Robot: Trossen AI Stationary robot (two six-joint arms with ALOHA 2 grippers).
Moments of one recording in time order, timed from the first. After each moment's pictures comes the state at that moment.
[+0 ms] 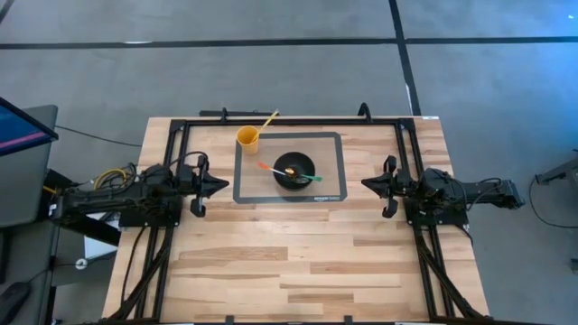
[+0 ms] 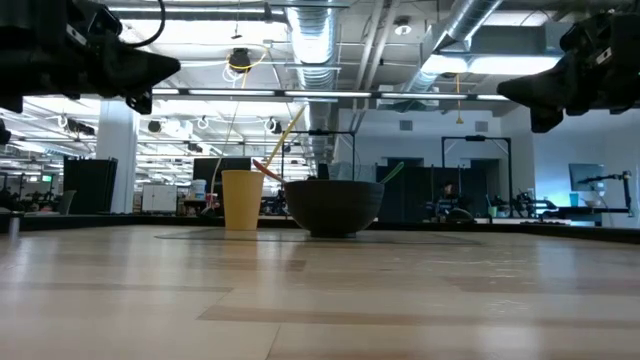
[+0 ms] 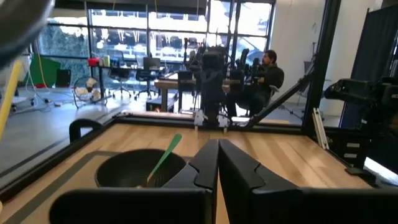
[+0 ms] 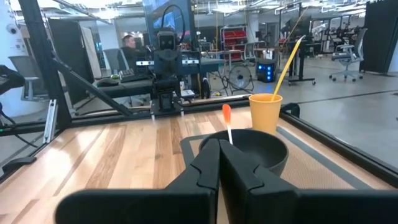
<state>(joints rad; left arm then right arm) 0.18 0.10 0.01 0.36 0.17 -0.03 0.03 0.01 0.01 0.03 0.20 0.05</state>
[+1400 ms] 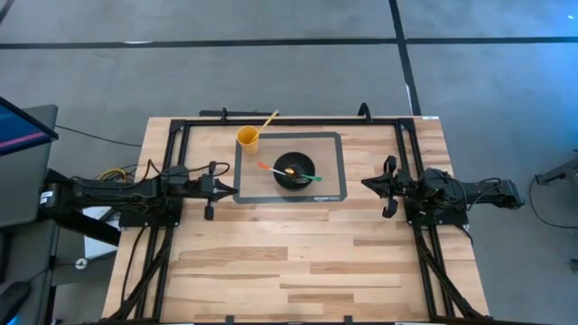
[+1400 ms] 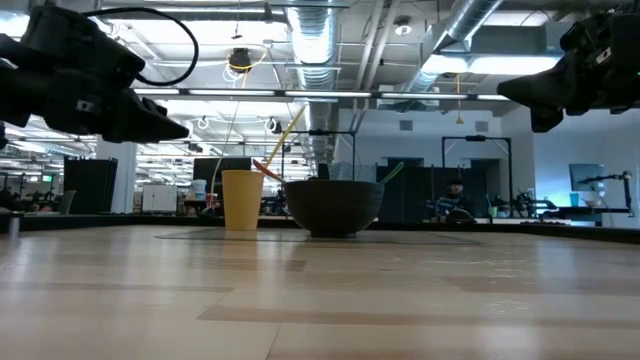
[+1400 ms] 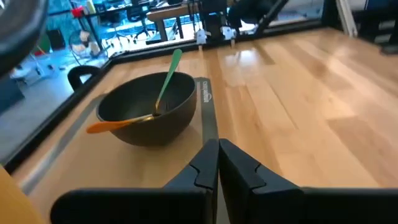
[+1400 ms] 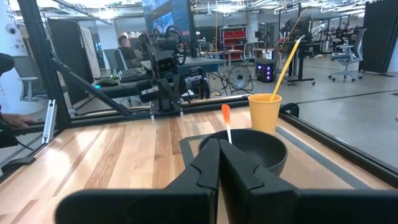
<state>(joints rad) 0.18 0.42 0.01 0.36 0.16 0.25 0.03 0.01 0.01 0.03 0.21 0.05</state>
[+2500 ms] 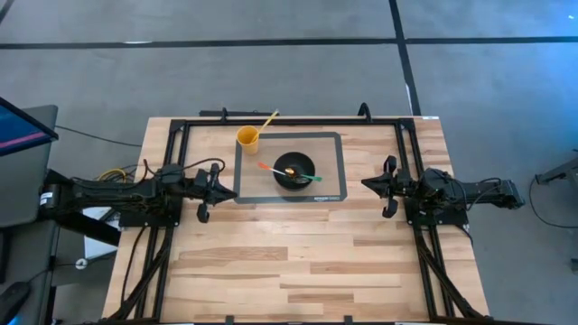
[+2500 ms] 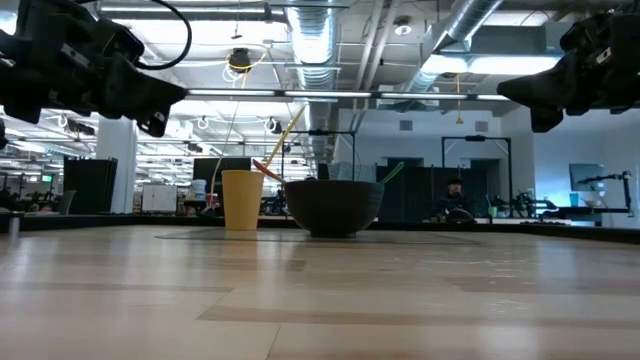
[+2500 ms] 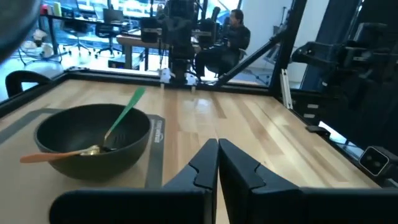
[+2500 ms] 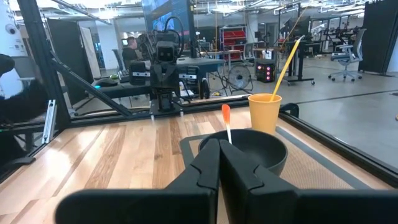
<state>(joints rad) 0.19 0.41 0.01 0.52 0.33 -0.06 0.03 0.01 0.01 0.03 0.21 0.05</state>
